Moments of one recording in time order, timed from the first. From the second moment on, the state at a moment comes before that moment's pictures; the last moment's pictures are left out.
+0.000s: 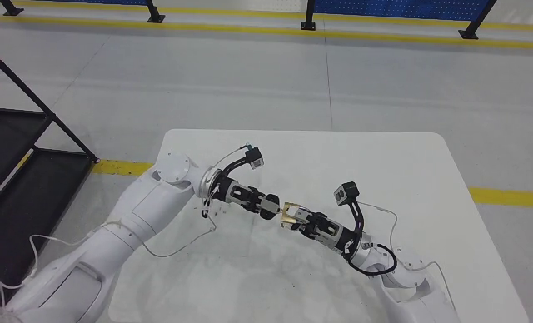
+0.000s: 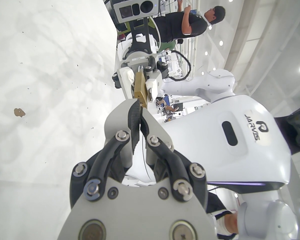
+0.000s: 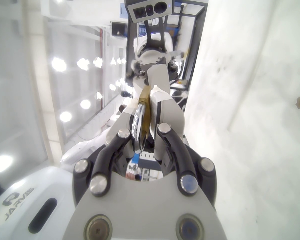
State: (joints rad) left arm 0.84 -0.99 -0.79 -1.25 -0.73 -0.37 -1.43; right arm -1.57 -1.23 1.21 -1.81 0.33 -0.14 0.78
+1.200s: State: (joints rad) left arm 0.92 -0.99 -0.88 -1.34 -0.63 -0.46 -1.36; right arm -1.57 -1.23 1.21 -1.81 0.33 -0.14 0.78
